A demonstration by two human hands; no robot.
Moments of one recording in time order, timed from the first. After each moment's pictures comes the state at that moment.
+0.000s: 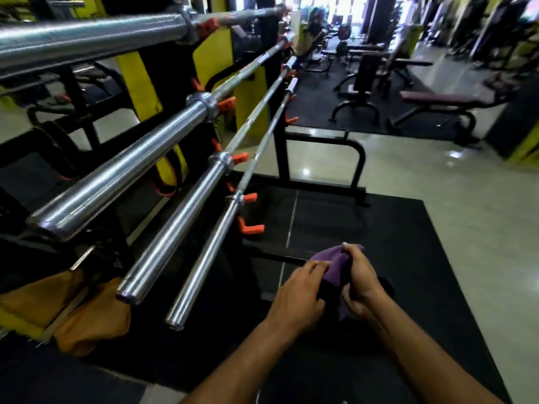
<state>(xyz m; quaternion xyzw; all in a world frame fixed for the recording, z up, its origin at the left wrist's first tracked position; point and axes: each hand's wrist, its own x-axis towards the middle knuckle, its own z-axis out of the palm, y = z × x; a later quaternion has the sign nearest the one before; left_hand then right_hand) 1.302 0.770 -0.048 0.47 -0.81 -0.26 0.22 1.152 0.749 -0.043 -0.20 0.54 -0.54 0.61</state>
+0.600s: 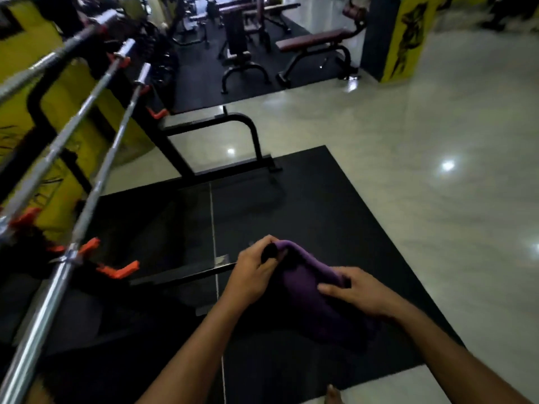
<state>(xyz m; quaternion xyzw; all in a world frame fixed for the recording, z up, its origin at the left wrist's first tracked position) 1.022 0.709 -0.055 0.38 -0.77 -0.46 0.21 0.813 0.840 -0.080 -0.48 0.66 -0.31 0.49</state>
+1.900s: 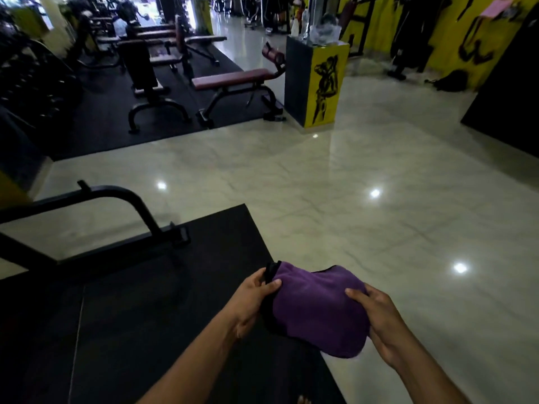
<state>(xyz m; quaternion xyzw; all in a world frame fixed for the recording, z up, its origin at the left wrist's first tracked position) 0.376 0.416 -0.118 0.34 -0.48 -0.80 0.09 0.203 0.610 -0.096 -0.06 0.66 -0.61 0.43</state>
